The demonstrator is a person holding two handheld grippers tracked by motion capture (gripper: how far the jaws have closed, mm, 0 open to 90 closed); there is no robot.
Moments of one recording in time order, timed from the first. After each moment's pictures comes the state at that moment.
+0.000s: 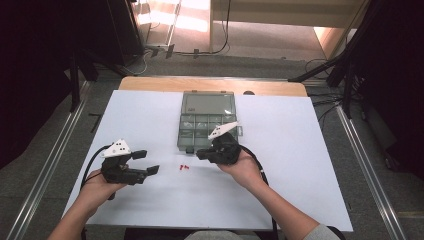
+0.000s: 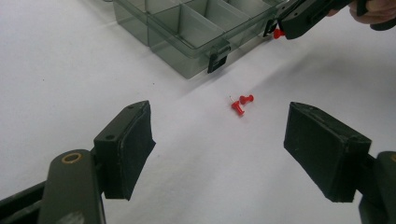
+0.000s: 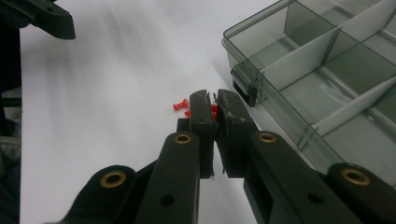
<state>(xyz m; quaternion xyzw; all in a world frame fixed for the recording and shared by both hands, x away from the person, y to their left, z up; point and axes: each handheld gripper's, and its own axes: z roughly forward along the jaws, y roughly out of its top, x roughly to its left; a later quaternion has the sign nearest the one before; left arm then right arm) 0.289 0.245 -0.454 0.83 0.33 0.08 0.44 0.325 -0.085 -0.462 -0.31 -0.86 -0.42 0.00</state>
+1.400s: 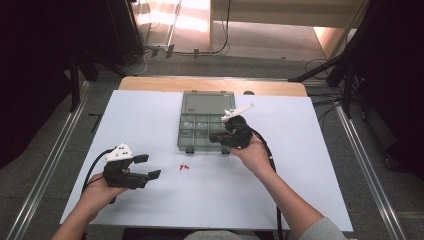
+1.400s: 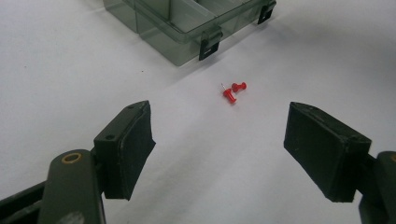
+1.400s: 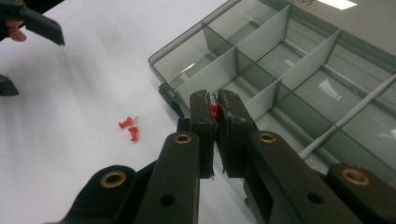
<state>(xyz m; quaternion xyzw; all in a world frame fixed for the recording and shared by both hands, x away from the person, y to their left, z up) 0.282 0.242 -0.461 0.84 0.33 0.07 0.43 0.361 -0.118 -0.445 -0.37 -0.84 -0.40 -0.02</state>
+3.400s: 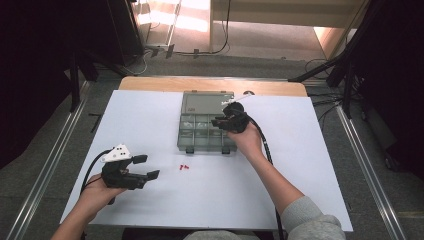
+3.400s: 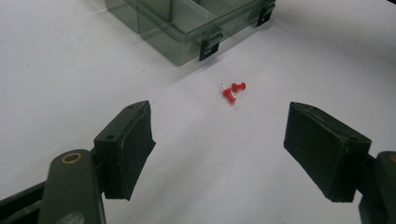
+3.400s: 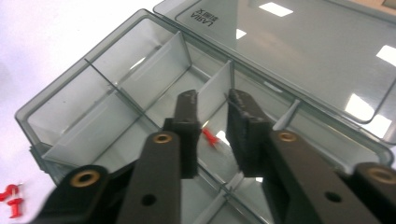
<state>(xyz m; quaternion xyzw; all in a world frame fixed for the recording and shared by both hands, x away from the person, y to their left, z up) 0.280 0.246 -0.460 0.83 0.33 0.07 0.44 0.421 -0.119 -0.468 -0.44 -0.81 -0.38 -0.08</state>
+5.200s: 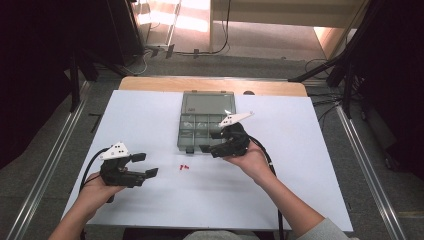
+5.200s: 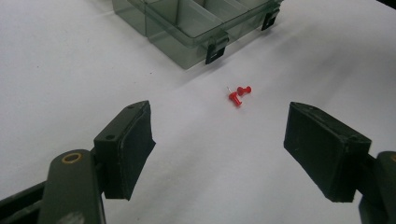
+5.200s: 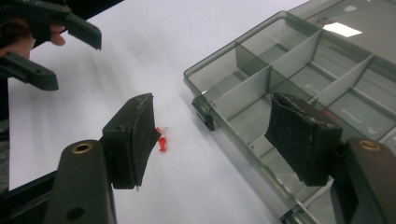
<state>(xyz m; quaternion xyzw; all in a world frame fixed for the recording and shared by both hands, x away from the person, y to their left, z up) 0.285 0.249 -0.459 0.83 0.33 0.07 0.44 0.335 -0.106 -0.443 -0.34 -0.83 -0.45 -0.03</state>
